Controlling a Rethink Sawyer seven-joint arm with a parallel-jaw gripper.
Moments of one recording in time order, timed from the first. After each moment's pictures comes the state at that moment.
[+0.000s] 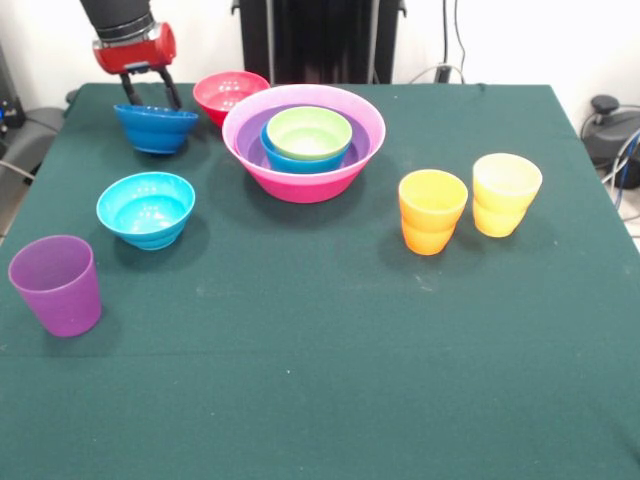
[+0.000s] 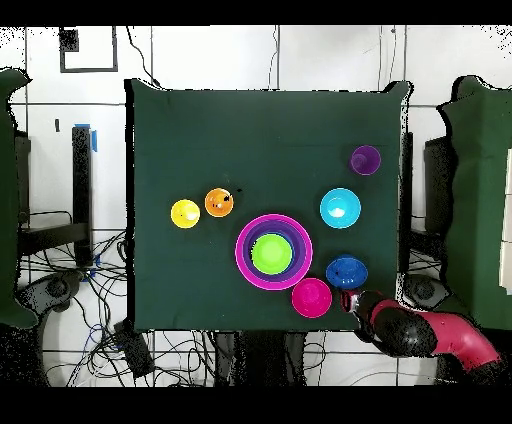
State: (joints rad) arm -1.54 -0.42 0.75 2.00 -1.05 0.58 1.75
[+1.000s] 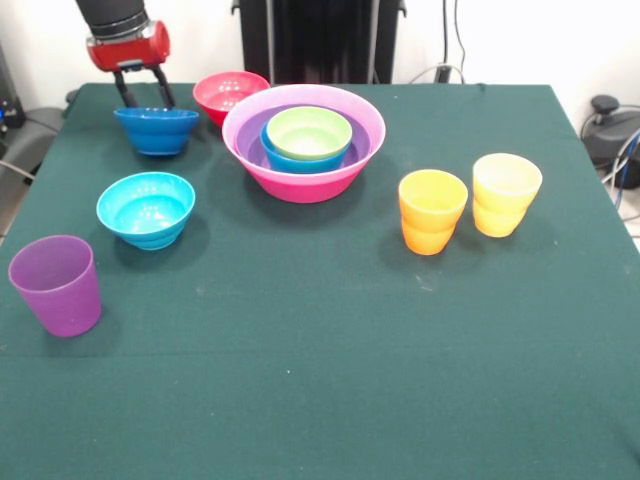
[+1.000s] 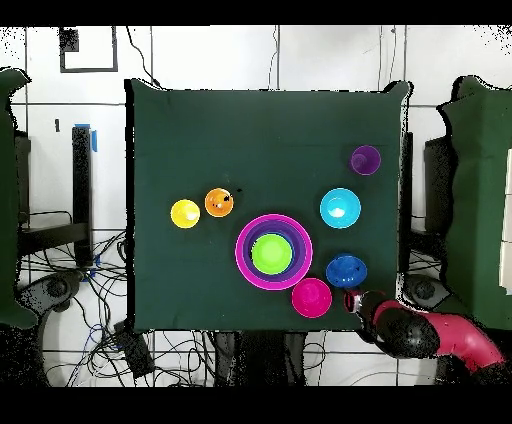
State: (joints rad) arm -1.54 -0.44 0.75 2.00 -1.05 0.58 1.75
